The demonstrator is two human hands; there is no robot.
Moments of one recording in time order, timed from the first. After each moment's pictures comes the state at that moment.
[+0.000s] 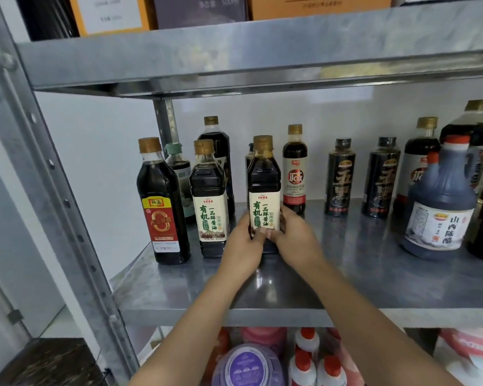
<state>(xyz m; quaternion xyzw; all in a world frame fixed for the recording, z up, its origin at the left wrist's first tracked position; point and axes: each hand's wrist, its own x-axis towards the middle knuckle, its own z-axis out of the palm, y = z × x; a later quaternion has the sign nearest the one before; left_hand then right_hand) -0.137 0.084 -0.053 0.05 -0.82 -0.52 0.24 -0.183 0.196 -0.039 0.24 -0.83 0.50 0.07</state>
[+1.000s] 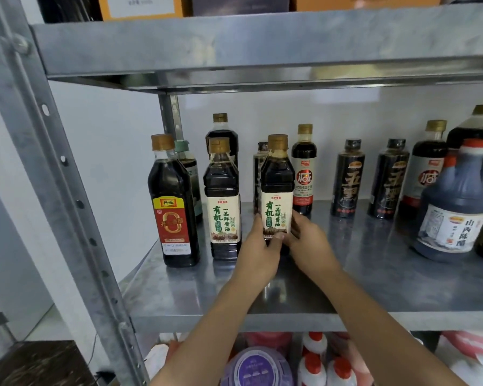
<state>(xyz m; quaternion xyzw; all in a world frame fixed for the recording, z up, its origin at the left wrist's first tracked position) -0.135 0.078 -0.058 0.03 -0.83 -0.52 0.22 -0.183 0.187 -0.050 0.23 -0.82 0.52 0.09</state>
